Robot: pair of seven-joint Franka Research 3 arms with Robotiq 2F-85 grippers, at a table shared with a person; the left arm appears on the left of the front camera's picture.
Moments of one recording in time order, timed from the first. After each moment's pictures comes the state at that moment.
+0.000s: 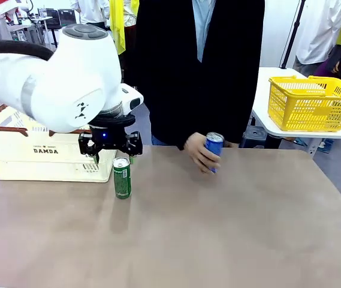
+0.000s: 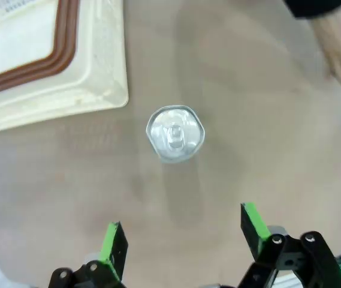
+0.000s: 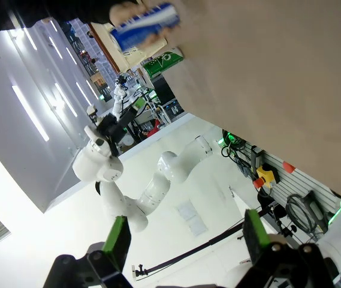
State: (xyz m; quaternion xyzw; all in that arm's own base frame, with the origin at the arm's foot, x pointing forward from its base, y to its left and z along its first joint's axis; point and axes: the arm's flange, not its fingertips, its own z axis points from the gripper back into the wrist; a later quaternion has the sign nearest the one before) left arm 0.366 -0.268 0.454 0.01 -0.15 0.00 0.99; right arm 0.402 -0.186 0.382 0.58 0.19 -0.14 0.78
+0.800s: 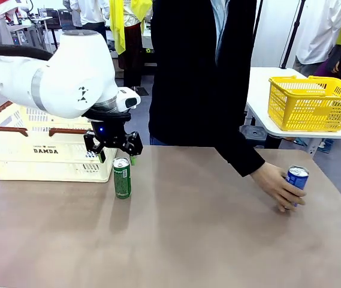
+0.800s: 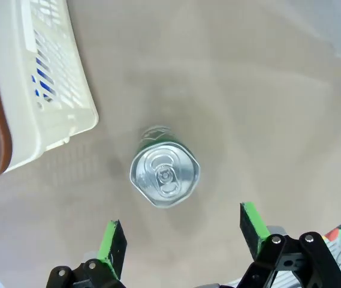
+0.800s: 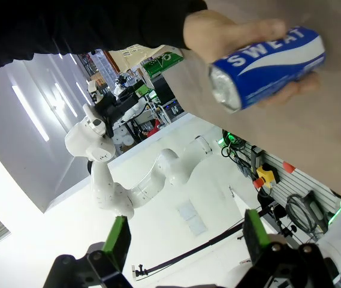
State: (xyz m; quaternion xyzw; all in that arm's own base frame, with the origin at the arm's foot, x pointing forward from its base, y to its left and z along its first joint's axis) left arm 0.421 -0.251 0.429 -0.04 -0.08 -0.10 0.99; right arm 0.402 -0.185 0.382 0.58 0.19 -0.14 0.78
